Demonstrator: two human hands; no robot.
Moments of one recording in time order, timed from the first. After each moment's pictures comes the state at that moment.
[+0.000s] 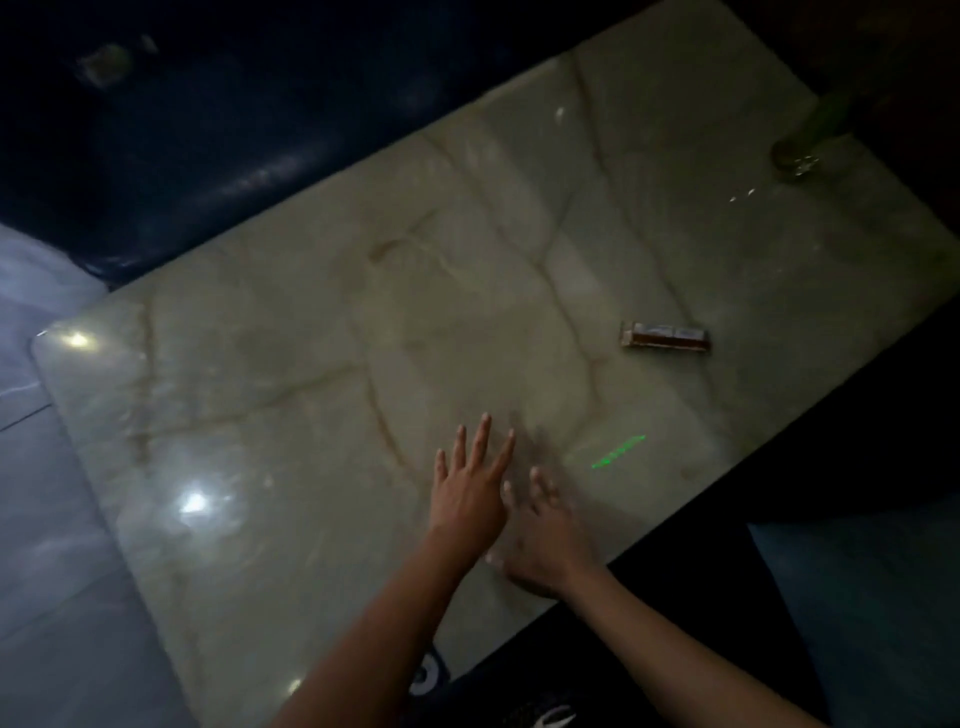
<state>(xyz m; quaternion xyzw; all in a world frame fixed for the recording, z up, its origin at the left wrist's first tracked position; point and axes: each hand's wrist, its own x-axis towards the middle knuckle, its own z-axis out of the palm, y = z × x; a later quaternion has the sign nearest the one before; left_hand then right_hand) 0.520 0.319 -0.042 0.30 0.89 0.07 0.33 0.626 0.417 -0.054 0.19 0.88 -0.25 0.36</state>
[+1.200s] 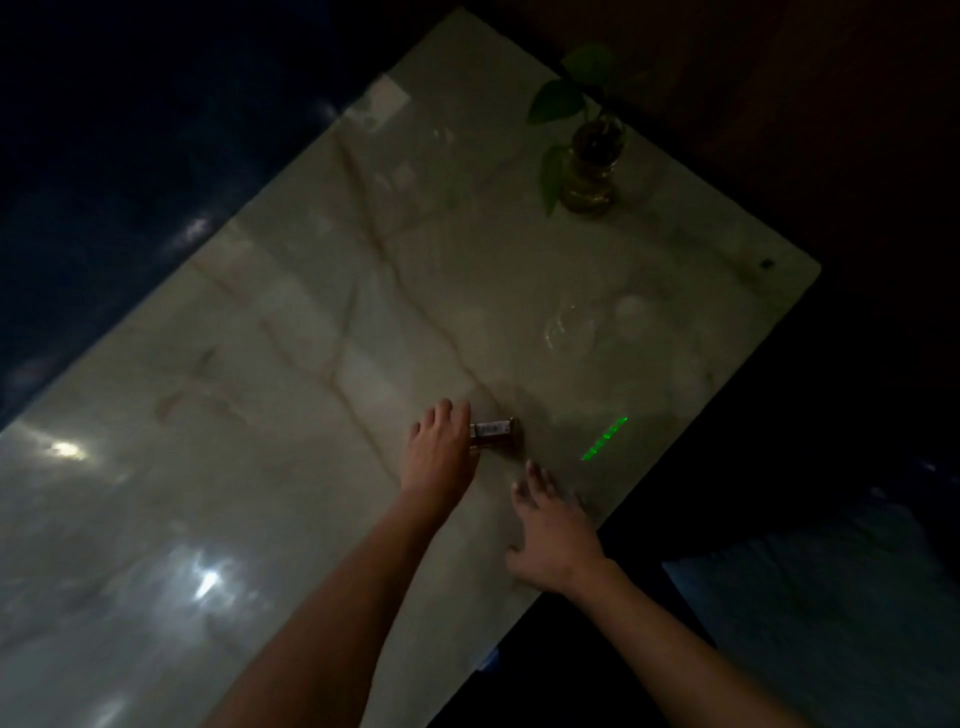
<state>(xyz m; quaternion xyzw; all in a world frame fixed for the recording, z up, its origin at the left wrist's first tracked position) 0.467 0.652 -0.050 0.37 0.90 -0.01 0.24 0.635 0.728 -0.052 0.22 0.87 -0.26 0.35</state>
